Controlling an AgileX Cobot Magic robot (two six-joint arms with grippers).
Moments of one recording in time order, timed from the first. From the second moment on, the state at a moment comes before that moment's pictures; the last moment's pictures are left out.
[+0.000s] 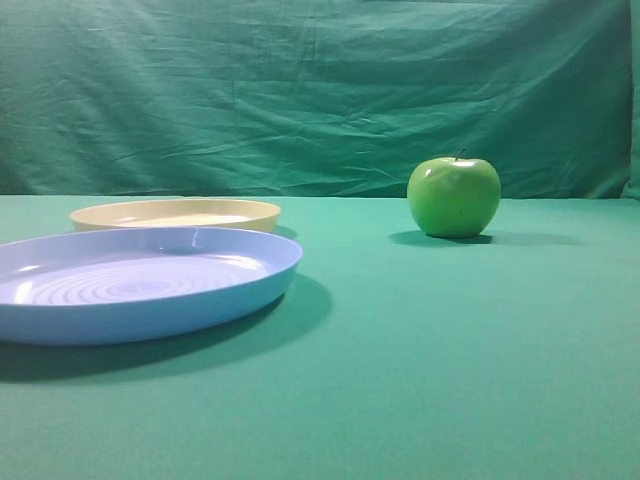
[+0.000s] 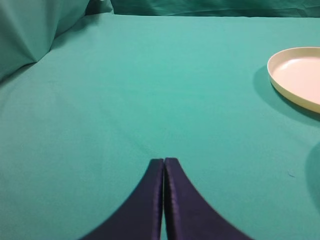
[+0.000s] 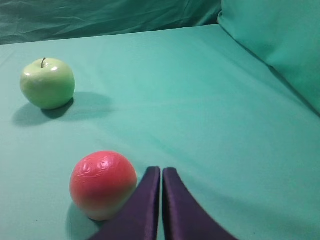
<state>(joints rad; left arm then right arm) 0.06 -0.02 0.01 0.32 0.38 -0.33 0.03 -0.01 0.02 0.08 0.39 -0.06</state>
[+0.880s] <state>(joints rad) 0.06 -0.02 0.01 0.32 0.38 -0.33 0.09 0.26 -0.35 0.08 0.65 -0.07</state>
